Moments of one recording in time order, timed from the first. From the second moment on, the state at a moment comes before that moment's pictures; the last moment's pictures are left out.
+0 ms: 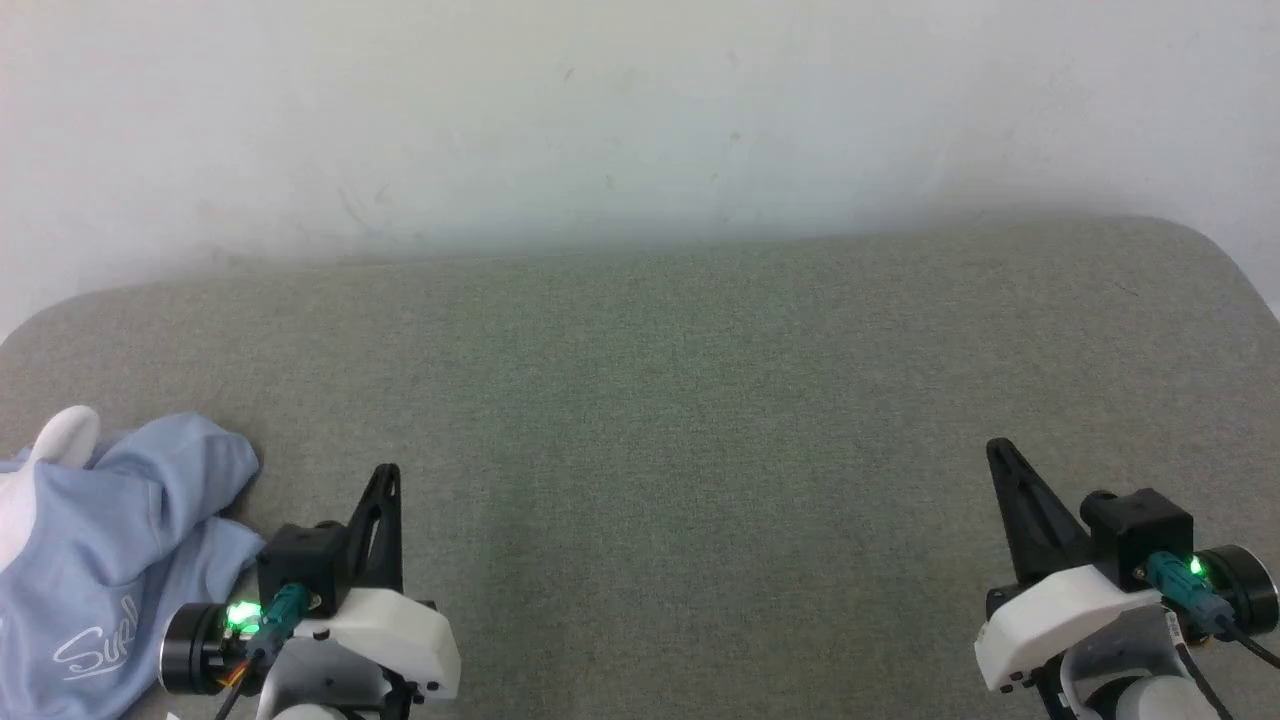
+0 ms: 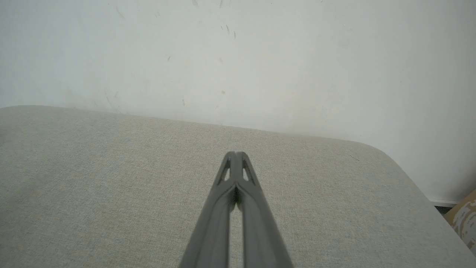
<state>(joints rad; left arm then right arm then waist) 0.01 0.05 0.00 0.00 -0.01 -0.01 0.00 0.01 -0.05 0.00 0.00 0.01 0.13 0.00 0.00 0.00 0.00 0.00</state>
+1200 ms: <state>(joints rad) 0.01 0.05 -0.01 0.01 -0.06 0.00 -0.04 0.02 -0.05 -0.02 0.02 0.05 0.13 -0.05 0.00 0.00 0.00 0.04</state>
